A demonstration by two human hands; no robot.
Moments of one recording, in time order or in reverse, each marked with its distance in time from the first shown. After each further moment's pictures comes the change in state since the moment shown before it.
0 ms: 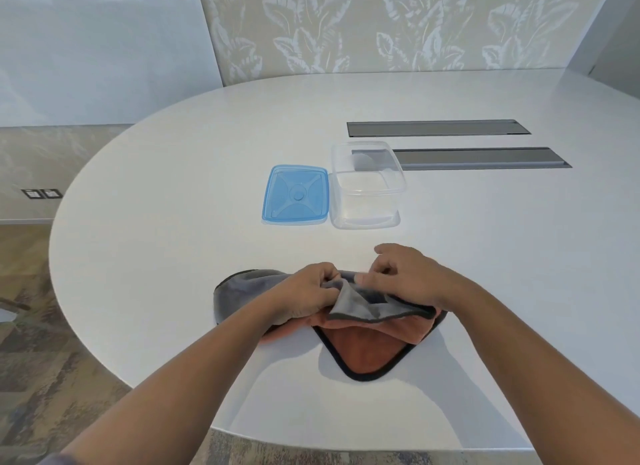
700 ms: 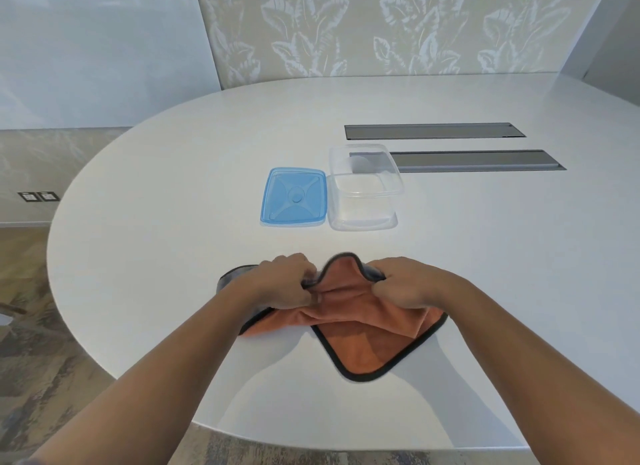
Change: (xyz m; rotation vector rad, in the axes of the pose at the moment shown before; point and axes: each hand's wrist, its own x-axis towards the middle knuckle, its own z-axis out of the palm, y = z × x) left_hand -0.010 0.023 -0.045 0.812 -0.090 -0.030; right_hand -0.005 -0.015 -0.004 -0.072 -0.174 0.014
